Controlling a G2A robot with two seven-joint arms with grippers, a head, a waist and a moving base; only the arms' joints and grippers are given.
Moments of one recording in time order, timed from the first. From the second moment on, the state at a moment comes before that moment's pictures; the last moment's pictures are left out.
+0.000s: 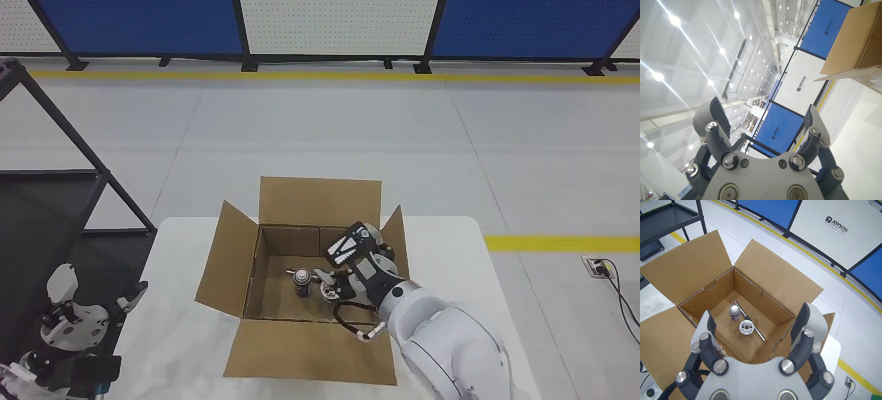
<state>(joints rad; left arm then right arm) 1.44 -1.02 -1.92 -1.67 2.08 0.12 0.90 -0.89 -1.41 1.09 -2.00 -1.40 -0.13 0.93</state>
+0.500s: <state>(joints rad) 1.44 -1.02 -1.92 -1.68 2.06 0.13 0.87 -0.96 -1.40 1.20 -2.10 -1.28 -0.13 0.80</state>
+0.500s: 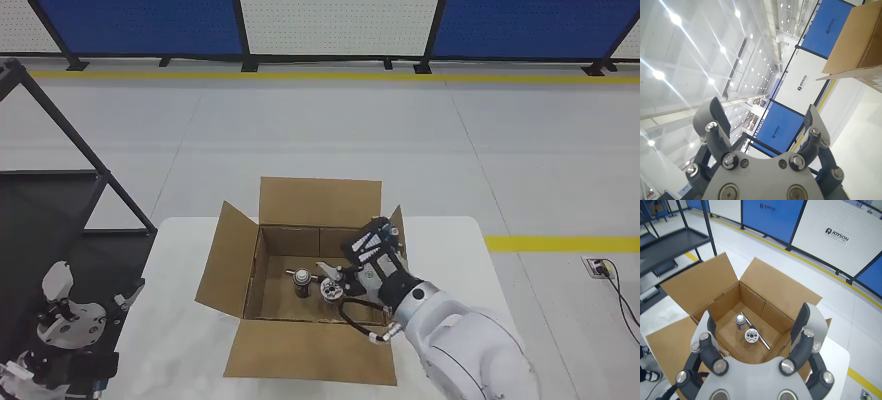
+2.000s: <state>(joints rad) 1.13 -0.96 -1.77 -1.40 2.33 -0.13 1.05 -0.97 -1.36 1.59 -1.90 -0.40 0.06 1.14</state>
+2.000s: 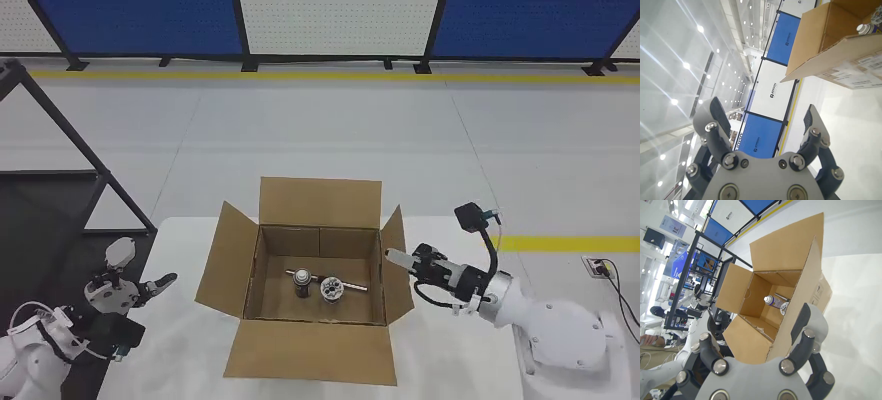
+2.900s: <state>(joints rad) 1.10 -0.95 -1.67 -1.43 2.24 -0.06 1.07 -0.78 -1.36 1.22 -1.64 -0.48 0.10 1.00</state>
